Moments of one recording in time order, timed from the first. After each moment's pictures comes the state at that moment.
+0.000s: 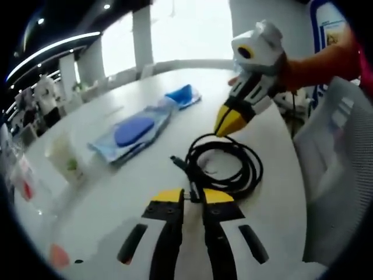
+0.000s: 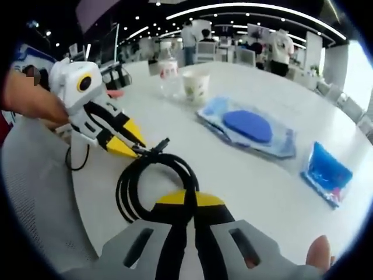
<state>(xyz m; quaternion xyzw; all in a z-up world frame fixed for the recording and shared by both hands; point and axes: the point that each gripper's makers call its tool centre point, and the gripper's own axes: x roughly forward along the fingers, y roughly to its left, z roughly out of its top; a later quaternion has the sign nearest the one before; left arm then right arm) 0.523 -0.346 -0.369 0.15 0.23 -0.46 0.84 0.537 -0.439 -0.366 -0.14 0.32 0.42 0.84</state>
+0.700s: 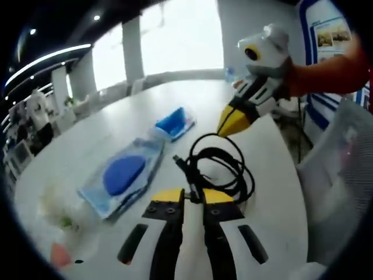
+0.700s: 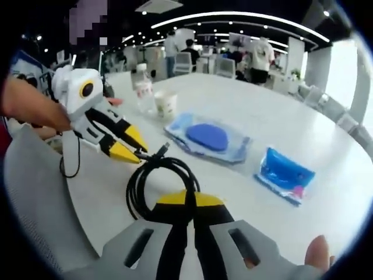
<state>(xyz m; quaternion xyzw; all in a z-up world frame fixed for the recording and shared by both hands) 0.557 -0.419 -0.330 0.16 0.19 -0.50 0.83 0.558 -0.509 -0.319 -0.14 0.29 0.36 0.88</state>
